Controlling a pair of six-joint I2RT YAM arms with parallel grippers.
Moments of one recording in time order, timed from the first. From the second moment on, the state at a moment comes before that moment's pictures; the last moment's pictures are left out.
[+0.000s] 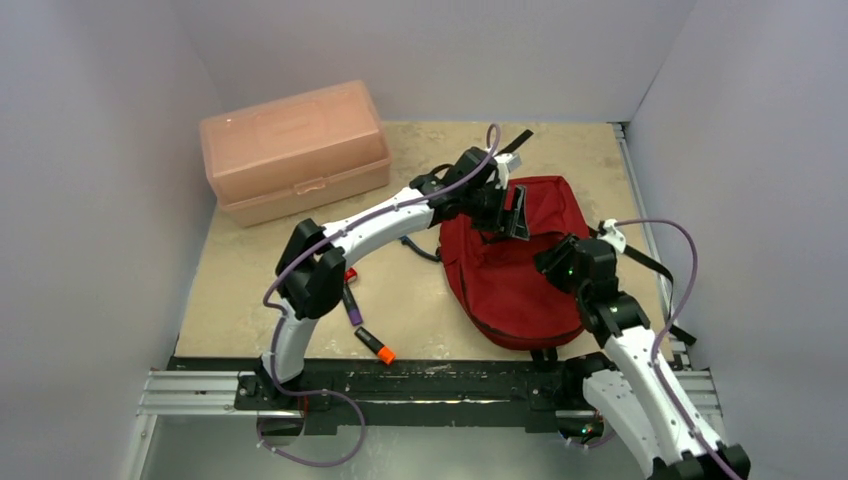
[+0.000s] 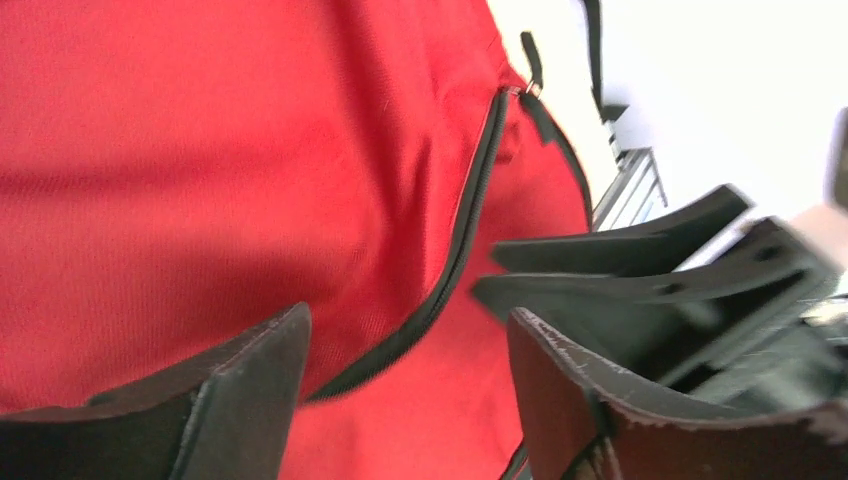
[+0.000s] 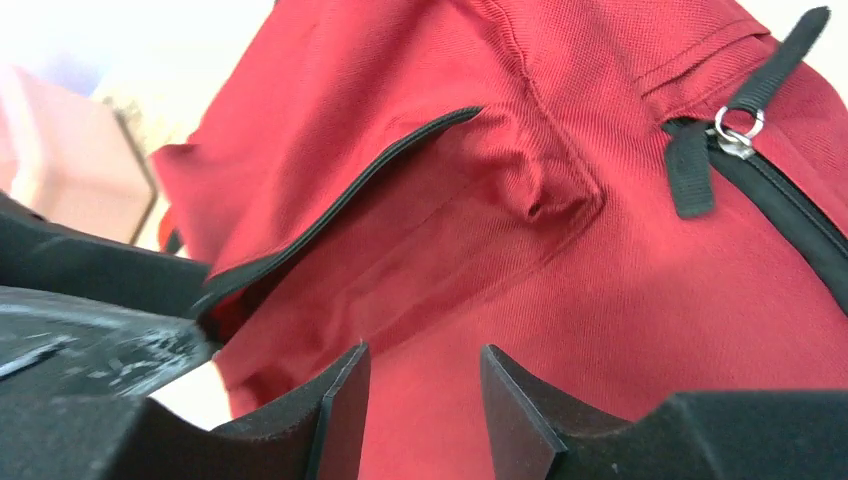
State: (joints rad) left arm -0.86 2.12 1.89 -0.42 0.38 -0.60; right arm 0.23 0.73 0.48 -0.33 0.19 0.81
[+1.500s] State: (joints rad) left arm -0.73 0.49 1.17 -0.94 -0.39 -0.31; right arm 1.10 2.28 1.72 -0.21 0.20 0.44
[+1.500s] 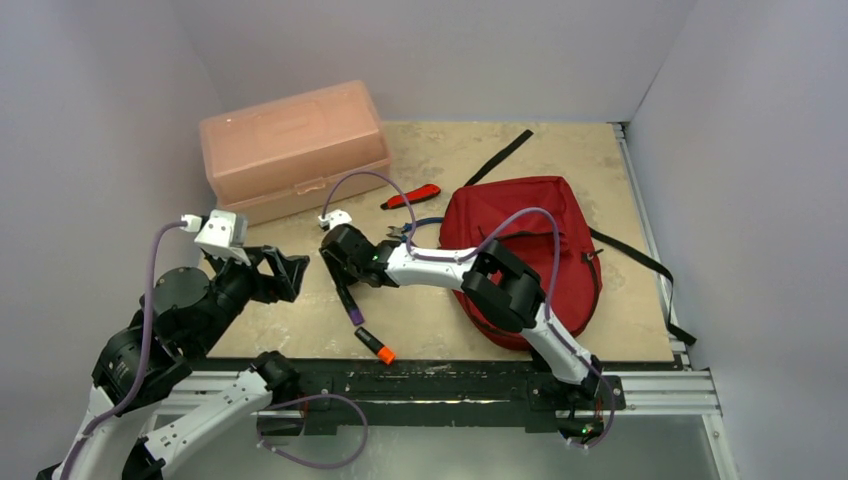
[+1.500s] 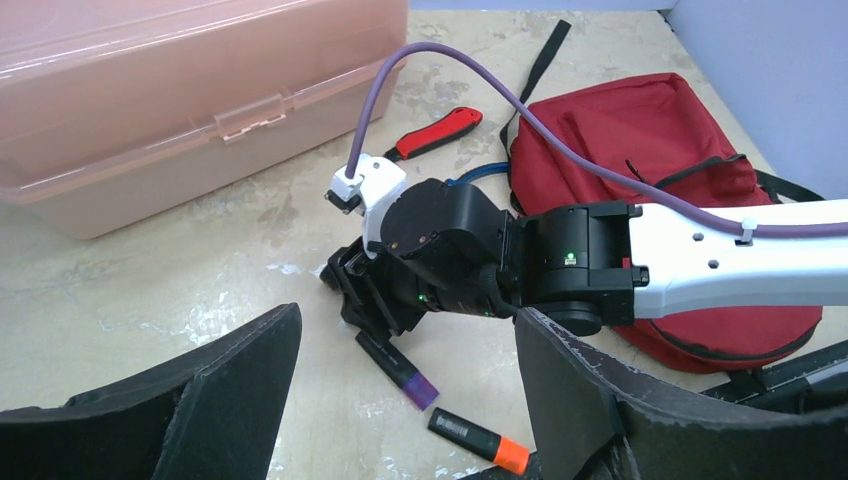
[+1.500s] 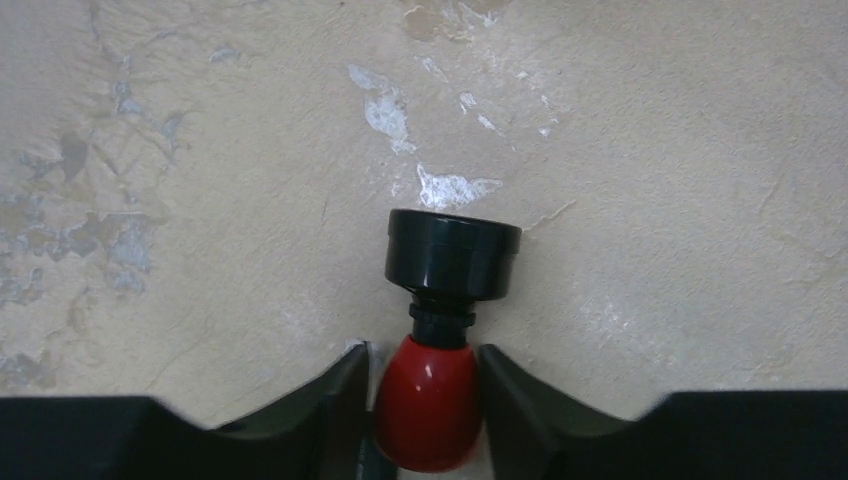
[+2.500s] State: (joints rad) left arm -0.93 1.53 1.39 -0.57 0.03 -0.30; right arm 0.67 0.68 0.76 -0.66 0.26 0.74
